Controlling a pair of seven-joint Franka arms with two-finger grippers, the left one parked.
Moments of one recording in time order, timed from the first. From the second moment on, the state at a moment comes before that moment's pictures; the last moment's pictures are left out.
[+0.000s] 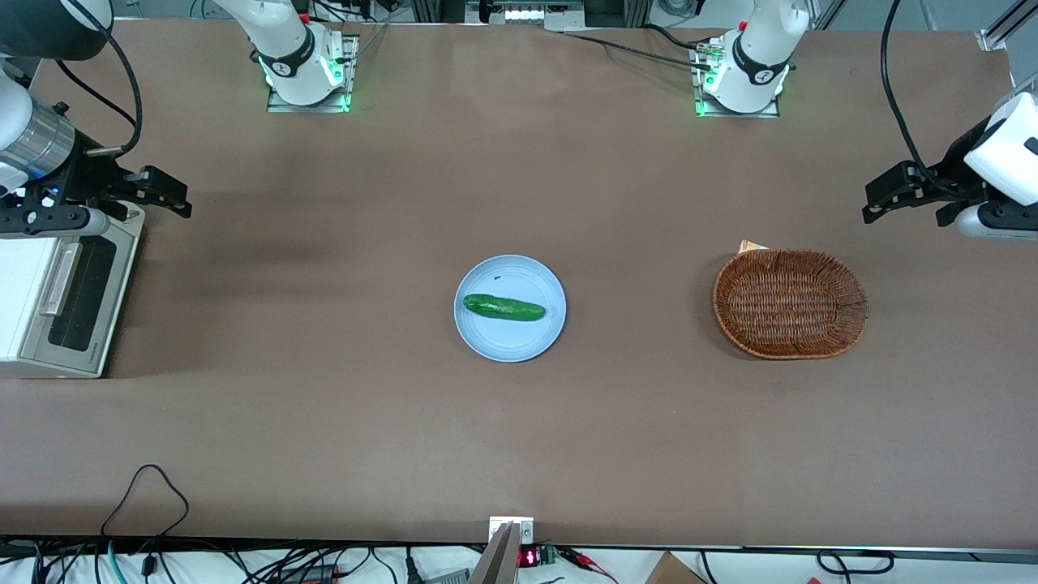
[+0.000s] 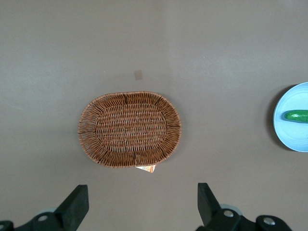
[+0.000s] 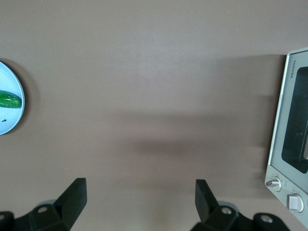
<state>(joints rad) 0.05 -0.02 -0.02 -1.77 0.03 1.71 -0.01</state>
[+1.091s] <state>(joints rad) 0.05 -0.01 -0.02 -1.75 0.03 1.71 -0.01</state>
